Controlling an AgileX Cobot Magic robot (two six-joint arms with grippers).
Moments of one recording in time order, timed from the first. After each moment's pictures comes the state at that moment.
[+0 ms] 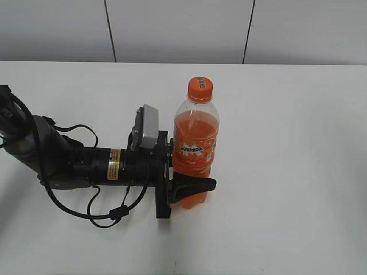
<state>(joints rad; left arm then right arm) -0.43 2.31 -0.96 1.18 -1.26 -0.35 -0.08 0.57 -0.98 0.24 1.09 -0.31</state>
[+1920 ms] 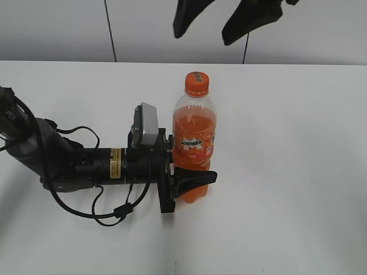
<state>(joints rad) -0.43 2.32 -0.96 1.10 -1.27 -0.32 0.61 1.76 -1.79 0.21 1.22 0.27</state>
